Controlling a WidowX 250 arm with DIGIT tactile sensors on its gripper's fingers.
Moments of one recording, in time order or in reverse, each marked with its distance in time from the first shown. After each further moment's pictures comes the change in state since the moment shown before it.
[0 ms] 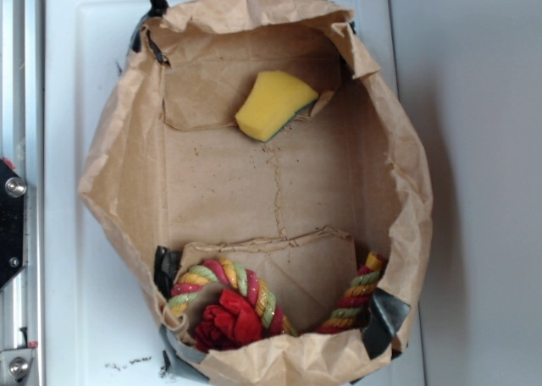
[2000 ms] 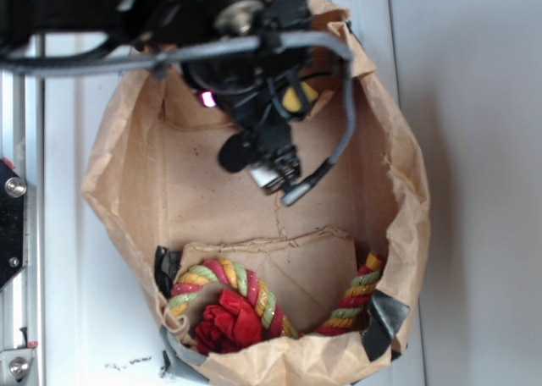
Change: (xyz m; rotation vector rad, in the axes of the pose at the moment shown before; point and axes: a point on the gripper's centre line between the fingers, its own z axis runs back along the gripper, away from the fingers) arm 0.104 0.084 -0.142 0.009 -0.053 0.456
